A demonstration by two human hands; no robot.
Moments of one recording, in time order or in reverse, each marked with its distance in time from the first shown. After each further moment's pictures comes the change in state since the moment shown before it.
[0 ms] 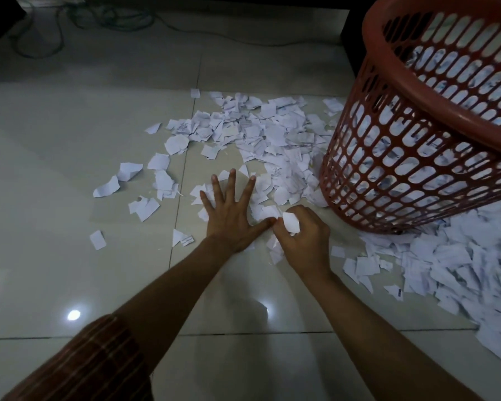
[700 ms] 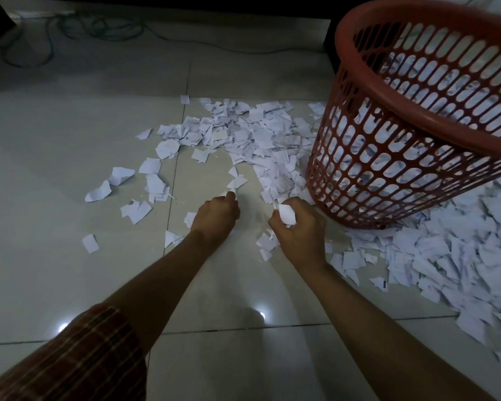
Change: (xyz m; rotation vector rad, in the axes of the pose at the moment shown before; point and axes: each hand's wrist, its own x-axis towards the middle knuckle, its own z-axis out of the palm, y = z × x) left_hand 0.002 -0.008 -0.019 -0.213 0.062 0.061; right_hand 0.009 -0.006 -0.013 -0.039 0.031 0.003
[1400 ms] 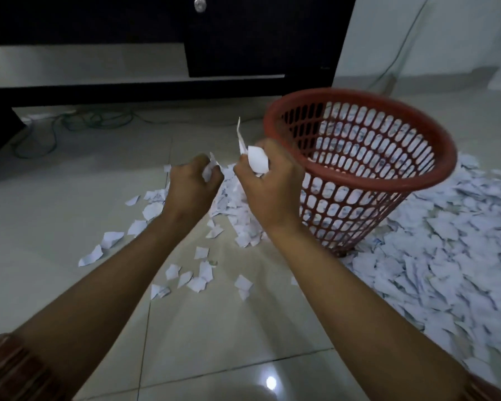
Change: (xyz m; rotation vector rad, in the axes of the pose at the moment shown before) left_hand 0.030 0.097 -0.162 -0.359 0.490 0.179; right_hand 0.110 -0.126 -0.079 0.187 0.345 -0.208
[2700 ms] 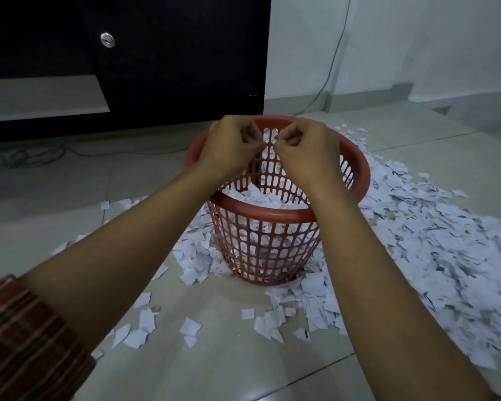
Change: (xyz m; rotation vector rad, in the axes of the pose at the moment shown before) left_hand 0.086 0.172 0.082 -0.171 -0.312 0.187; right_hand 0.113 0.056 -0.127 -0.416 -0.081 0.330
